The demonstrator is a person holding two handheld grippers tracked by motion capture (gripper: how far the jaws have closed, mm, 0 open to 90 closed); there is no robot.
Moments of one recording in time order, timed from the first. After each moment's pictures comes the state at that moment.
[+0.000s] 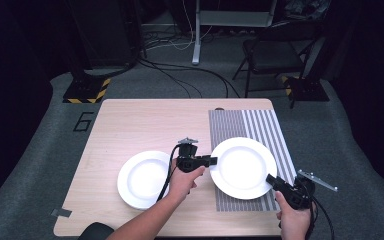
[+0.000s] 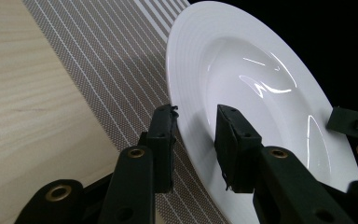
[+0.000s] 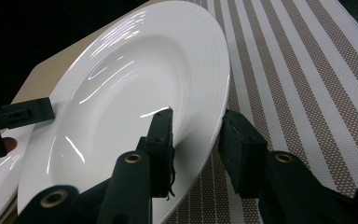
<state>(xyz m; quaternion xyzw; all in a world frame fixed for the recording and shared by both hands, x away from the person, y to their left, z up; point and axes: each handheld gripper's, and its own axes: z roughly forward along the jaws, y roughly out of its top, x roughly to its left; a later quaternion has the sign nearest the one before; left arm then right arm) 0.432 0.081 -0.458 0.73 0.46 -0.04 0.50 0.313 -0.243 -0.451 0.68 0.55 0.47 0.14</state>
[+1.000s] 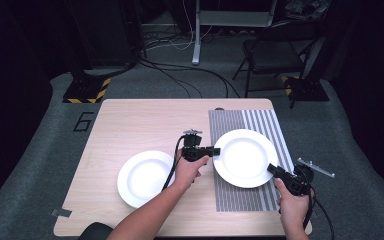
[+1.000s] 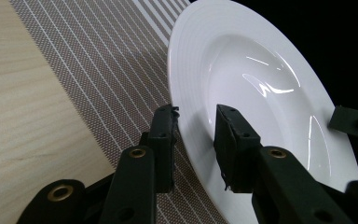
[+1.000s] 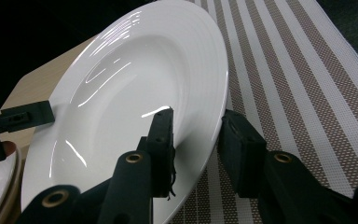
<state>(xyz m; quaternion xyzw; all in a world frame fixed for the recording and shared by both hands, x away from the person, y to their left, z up) 0.472 0.067 -0.468 0.73 0.46 -0.05 0.50 0.351 -0.254 -0.457 0.68 0.54 0.46 0.15</state>
